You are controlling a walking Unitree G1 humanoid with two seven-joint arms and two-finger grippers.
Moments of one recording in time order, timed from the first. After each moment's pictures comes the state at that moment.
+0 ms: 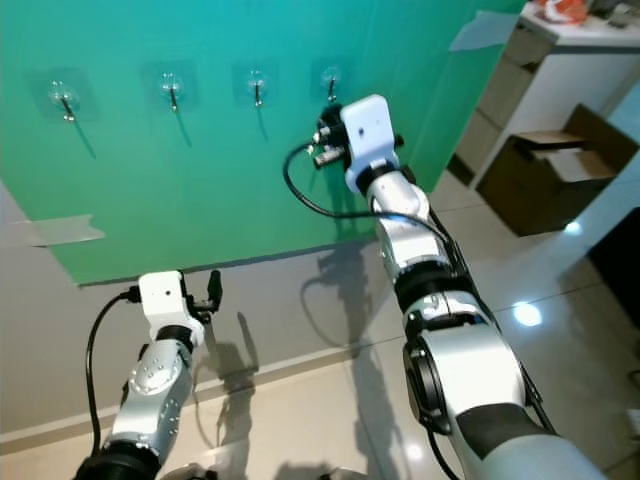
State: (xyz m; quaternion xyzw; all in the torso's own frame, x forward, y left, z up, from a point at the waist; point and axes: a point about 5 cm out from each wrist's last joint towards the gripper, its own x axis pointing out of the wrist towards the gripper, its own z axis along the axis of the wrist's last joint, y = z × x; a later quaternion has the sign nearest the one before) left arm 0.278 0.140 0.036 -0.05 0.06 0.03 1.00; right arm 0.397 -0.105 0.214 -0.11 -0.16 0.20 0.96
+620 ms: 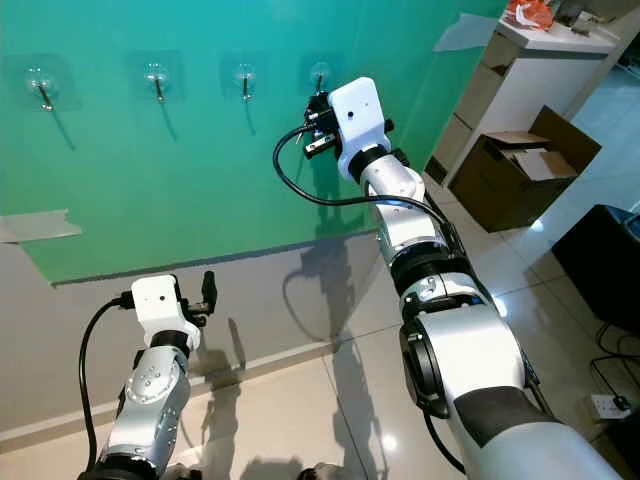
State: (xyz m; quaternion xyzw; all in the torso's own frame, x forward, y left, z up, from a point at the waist) left arm 0.271 0.142 0.040 -0.04 0.05 0.05 1.00; right arm 0.403 -0.099 0.224 -0.12 -0.15 0.22 0.96
